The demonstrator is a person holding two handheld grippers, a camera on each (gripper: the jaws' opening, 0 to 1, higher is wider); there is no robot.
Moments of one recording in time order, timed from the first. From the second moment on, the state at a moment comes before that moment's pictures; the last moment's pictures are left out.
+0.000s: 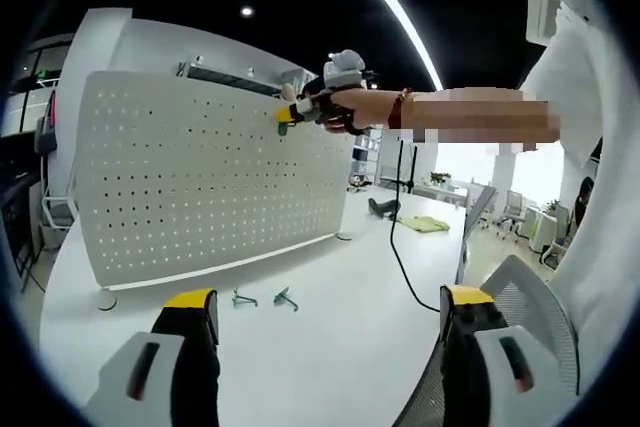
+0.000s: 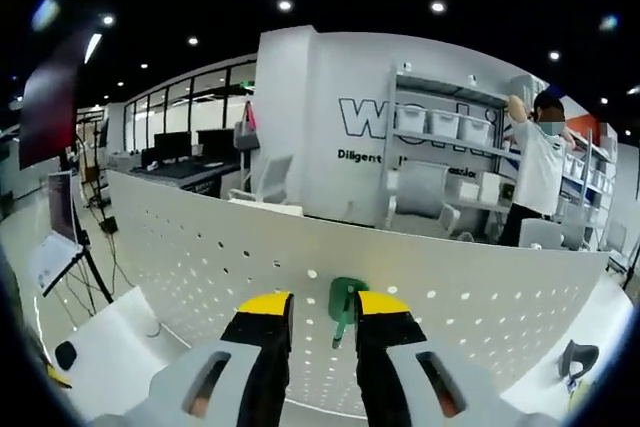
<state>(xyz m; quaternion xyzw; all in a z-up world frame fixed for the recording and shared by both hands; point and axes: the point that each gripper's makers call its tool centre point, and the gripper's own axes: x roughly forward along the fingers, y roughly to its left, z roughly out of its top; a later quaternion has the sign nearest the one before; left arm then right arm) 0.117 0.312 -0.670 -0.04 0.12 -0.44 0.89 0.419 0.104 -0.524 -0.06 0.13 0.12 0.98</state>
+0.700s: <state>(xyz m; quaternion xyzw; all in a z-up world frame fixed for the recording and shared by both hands) 0.114 0.308 -0.668 -0.03 0.12 -0.44 0.89 0.392 0.107 -0.532 -0.05 0.12 0.14 0.98</state>
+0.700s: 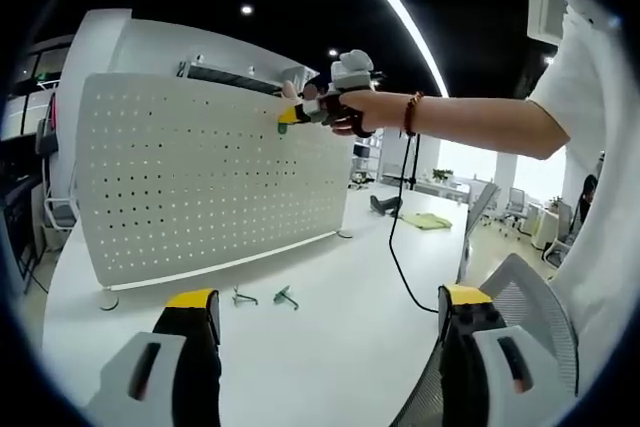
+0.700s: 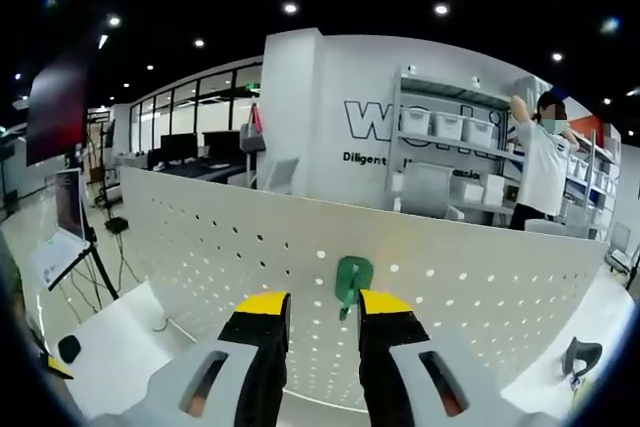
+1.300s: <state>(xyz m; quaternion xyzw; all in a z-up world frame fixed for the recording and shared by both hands) 0.100 0.289 -0.657 -0.01 0.12 -0.43 0.89 0.352 0.101 -0.555 -0.04 0.12 0.17 0.98</state>
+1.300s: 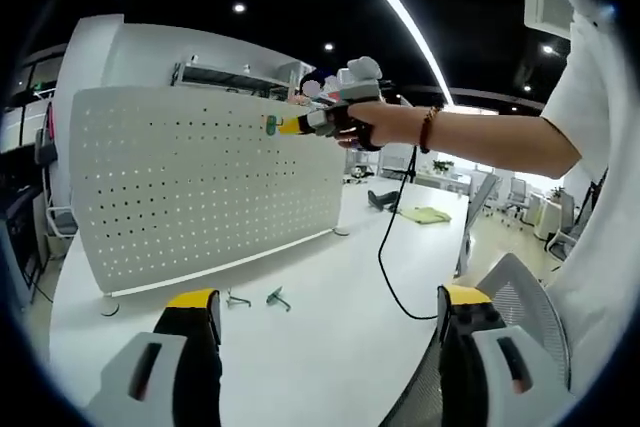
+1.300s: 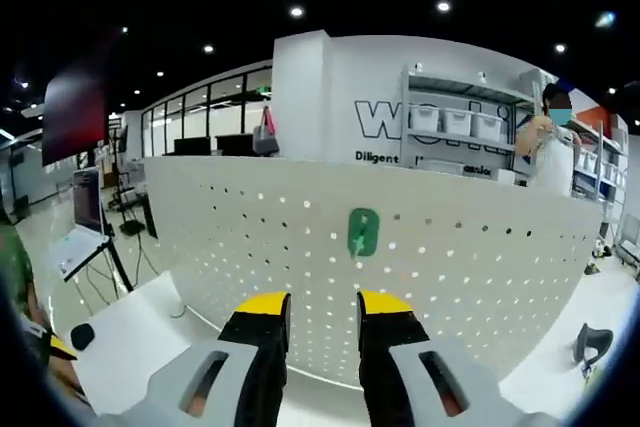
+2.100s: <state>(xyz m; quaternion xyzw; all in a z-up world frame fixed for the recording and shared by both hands) 0.088 0.263 -0.650 0.01 0.13 -0.41 0.90 0.306 0.121 -0.618 -0.06 0.16 0.26 0.95</state>
